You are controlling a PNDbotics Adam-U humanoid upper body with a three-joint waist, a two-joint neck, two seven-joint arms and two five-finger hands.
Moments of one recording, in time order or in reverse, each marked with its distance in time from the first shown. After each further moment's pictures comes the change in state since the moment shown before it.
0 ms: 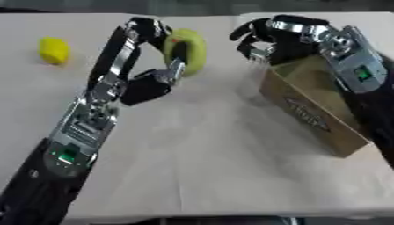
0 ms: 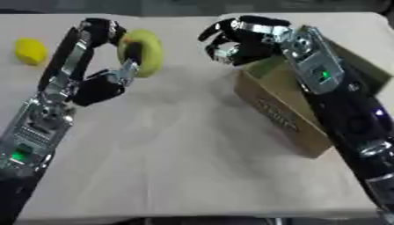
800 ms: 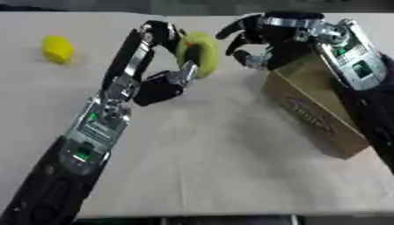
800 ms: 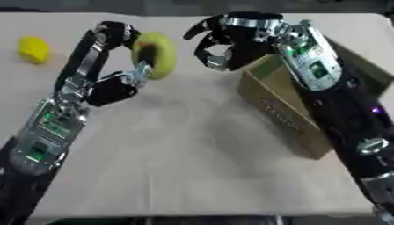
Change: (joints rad) left arm -0.008 -0.044 -0.005 0.053 0.001 -0.011 0.000; right arm -0.001 0.025 0.007 -0.063 -0.039 0.034 0.047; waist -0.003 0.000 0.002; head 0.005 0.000
